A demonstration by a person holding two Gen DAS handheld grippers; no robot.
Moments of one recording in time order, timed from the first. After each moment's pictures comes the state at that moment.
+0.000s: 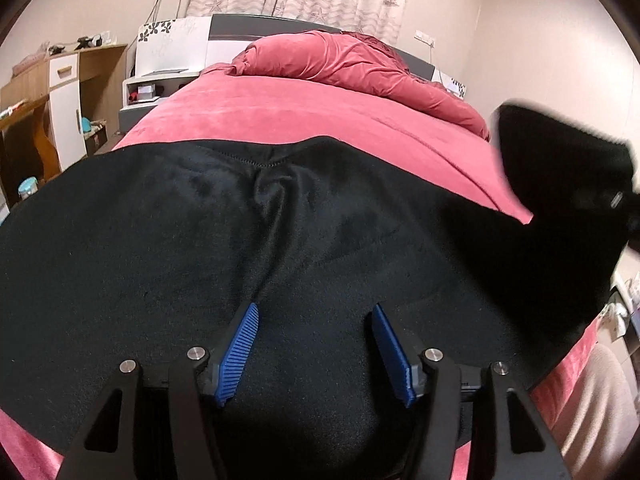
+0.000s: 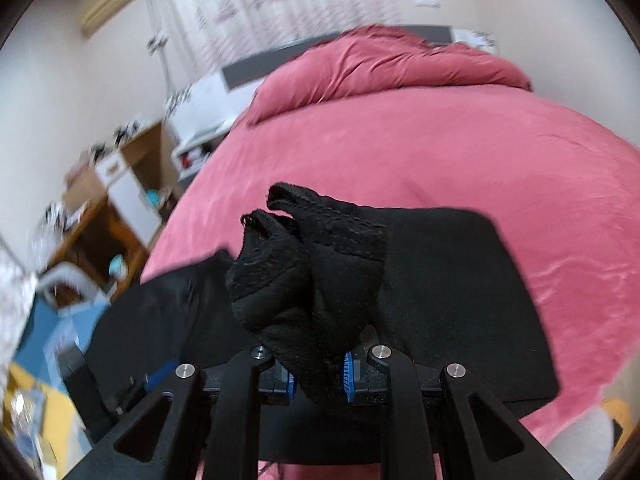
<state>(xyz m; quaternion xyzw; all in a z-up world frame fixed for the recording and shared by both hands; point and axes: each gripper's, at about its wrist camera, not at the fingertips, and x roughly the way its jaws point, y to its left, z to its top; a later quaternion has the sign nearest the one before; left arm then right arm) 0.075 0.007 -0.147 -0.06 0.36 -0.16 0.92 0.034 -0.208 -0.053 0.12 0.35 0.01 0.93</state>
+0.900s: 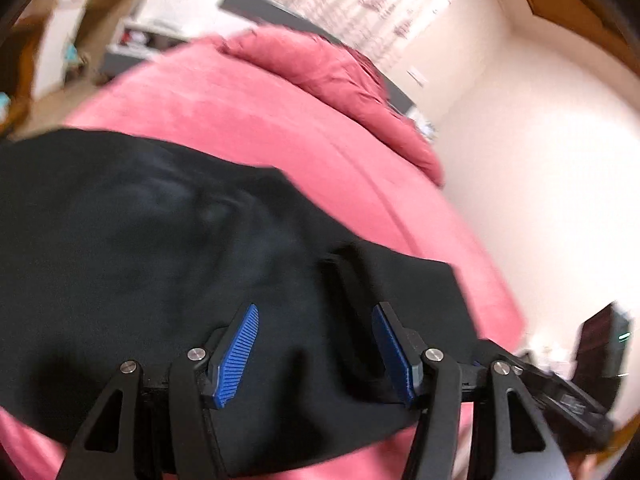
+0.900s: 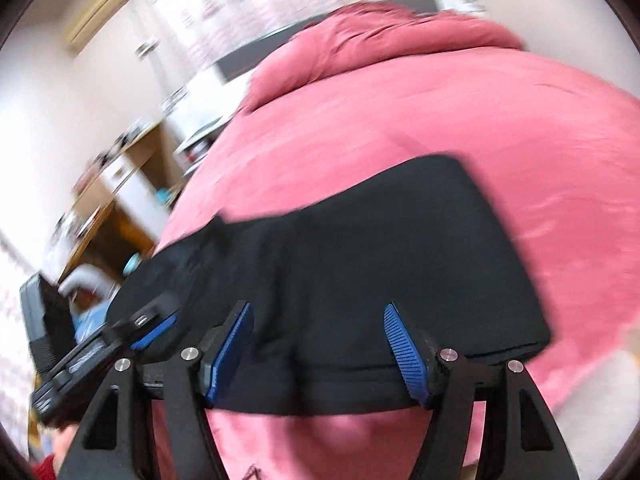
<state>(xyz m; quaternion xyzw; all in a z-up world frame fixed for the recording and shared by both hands) 0.085 0.021 -0.112 -0.23 0.39 -0.26 0.85 -0.001 -0.264 -0.079 0.20 0.36 0.01 0.91</state>
